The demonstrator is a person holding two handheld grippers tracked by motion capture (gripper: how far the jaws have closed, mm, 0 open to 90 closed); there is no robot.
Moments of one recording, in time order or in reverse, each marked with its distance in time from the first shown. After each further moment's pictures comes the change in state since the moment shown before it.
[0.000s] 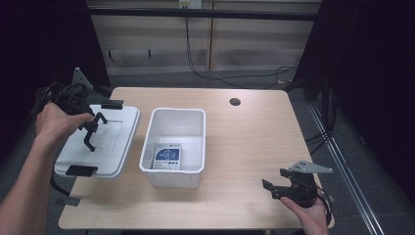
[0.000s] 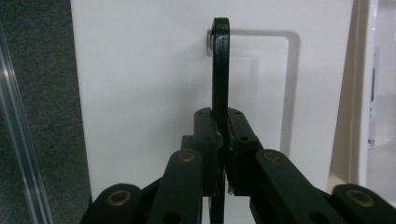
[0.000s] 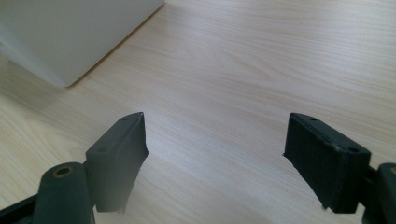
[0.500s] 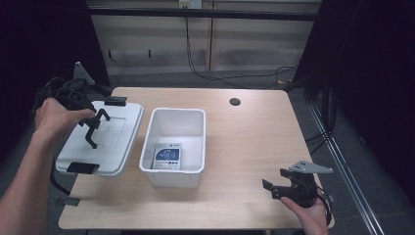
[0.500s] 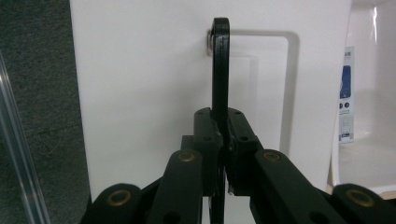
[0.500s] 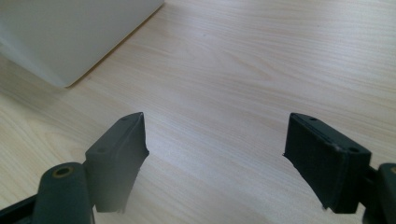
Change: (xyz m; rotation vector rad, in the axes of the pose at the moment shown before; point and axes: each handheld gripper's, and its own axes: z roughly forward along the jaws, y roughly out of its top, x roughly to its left) left arm -0.011 0.003 -0.011 0.000 -0.013 0.019; right arm 0.000 0.000 0.000 -0.002 0.001 0.001
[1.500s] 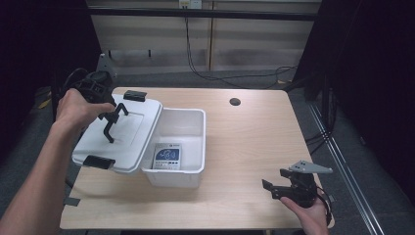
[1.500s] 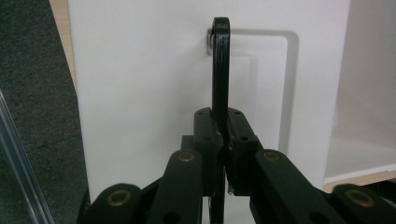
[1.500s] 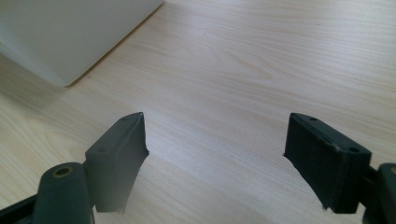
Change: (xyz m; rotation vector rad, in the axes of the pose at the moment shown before) left arm -0.054 0.014 -0.012 0.015 -0.017 0.090; right arm 0.000 0.000 0.001 0.004 0.000 -0.002
